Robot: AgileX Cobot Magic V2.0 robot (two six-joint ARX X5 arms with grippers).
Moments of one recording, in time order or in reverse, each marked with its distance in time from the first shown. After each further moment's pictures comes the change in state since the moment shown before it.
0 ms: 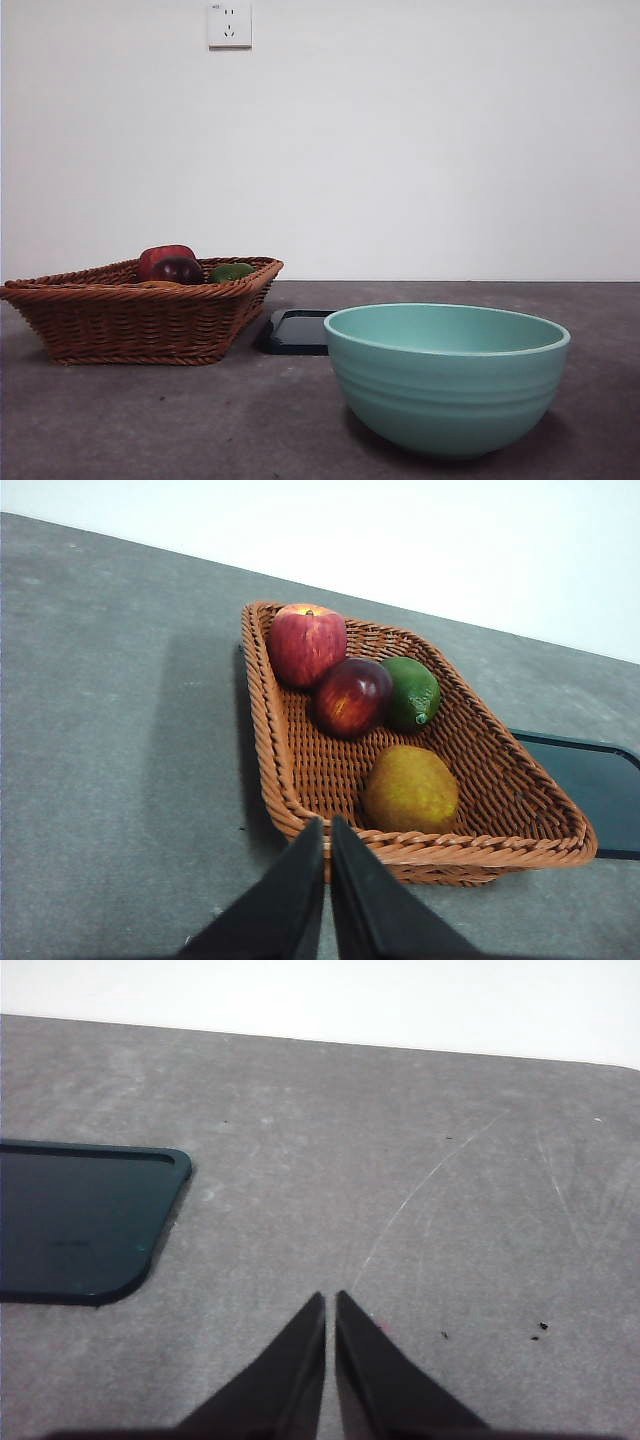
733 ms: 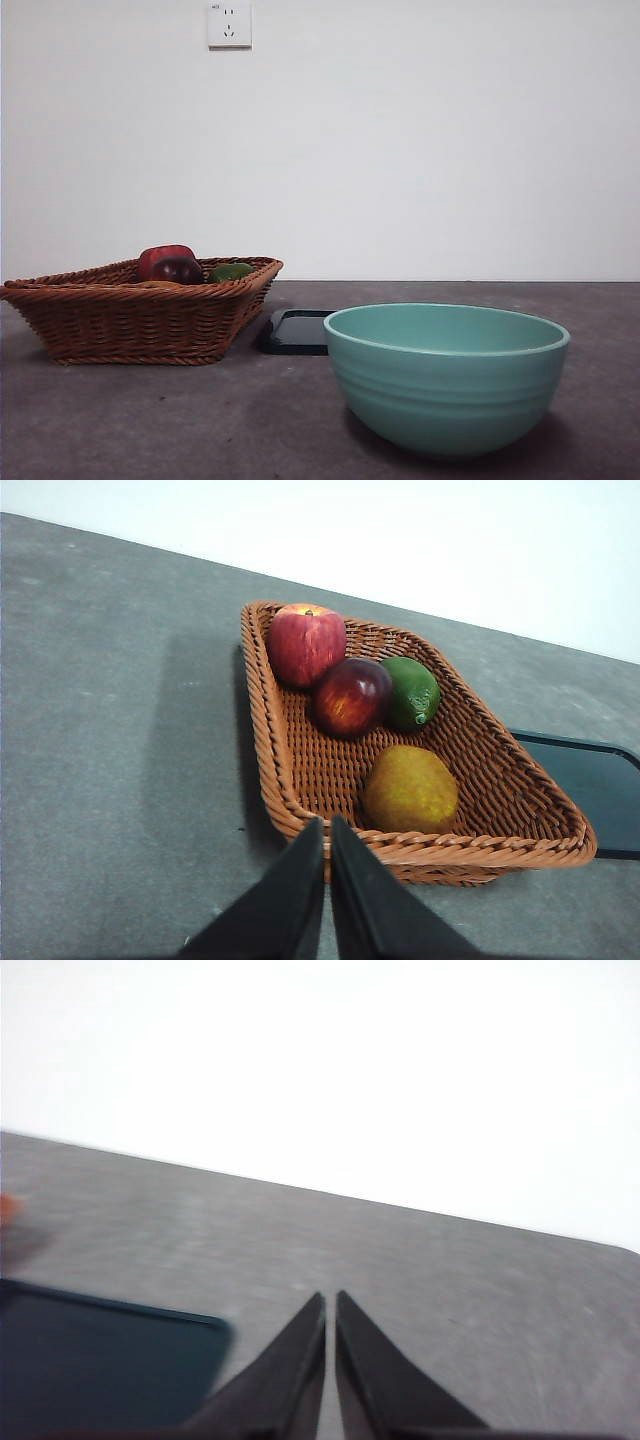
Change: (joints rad) left arm 0.000 0.000 0.000 0.000 0.000 0.000; right arm 0.093 0.188 0.386 -0.029 0.011 -0.086
